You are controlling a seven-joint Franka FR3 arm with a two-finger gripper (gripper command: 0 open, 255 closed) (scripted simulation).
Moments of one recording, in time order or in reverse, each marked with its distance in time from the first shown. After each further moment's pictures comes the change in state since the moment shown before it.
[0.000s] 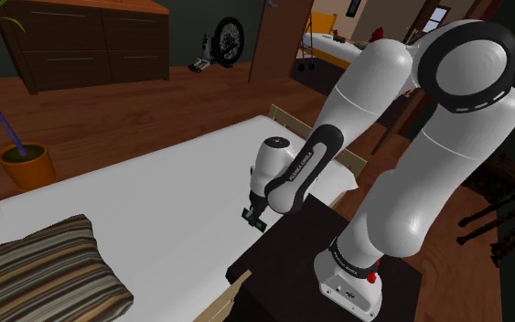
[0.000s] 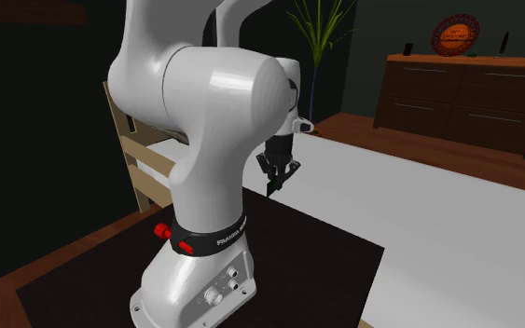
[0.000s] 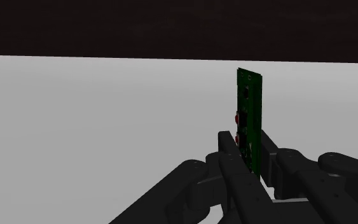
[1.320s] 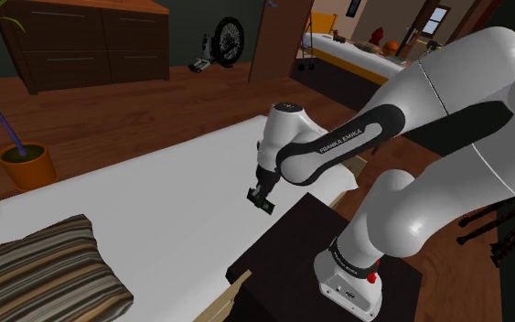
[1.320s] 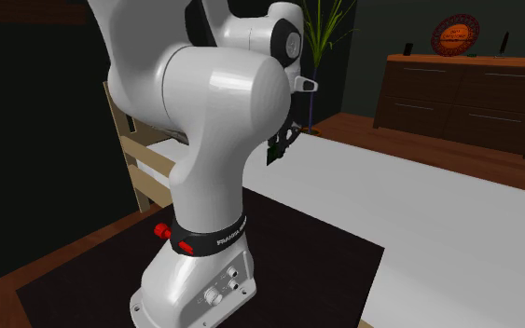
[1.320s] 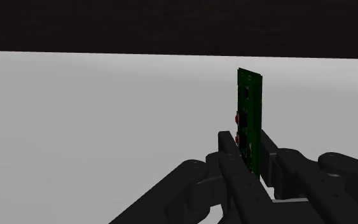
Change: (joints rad) arm -0.004 -0.427 0.000 0.005 -0.022 -0.432 0.022
